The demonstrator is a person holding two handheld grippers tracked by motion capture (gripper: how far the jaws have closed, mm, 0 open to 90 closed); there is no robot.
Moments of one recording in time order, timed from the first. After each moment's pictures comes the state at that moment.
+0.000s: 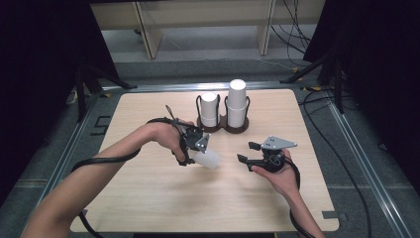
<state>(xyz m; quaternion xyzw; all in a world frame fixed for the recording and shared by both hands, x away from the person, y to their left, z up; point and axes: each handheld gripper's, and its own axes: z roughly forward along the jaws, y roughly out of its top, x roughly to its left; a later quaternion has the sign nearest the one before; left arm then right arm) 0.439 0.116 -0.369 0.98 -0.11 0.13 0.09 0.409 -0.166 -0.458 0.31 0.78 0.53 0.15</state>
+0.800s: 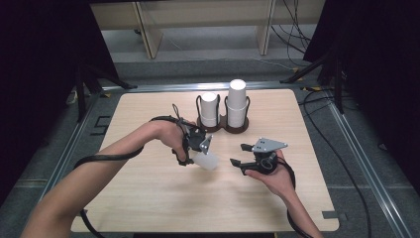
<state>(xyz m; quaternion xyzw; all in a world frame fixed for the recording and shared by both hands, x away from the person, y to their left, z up) 0.438 0.107 -0.366 0.98 -0.12 0.12 0.05 0.404 -0.145 -0.454 0.26 0.81 0.51 0.15</state>
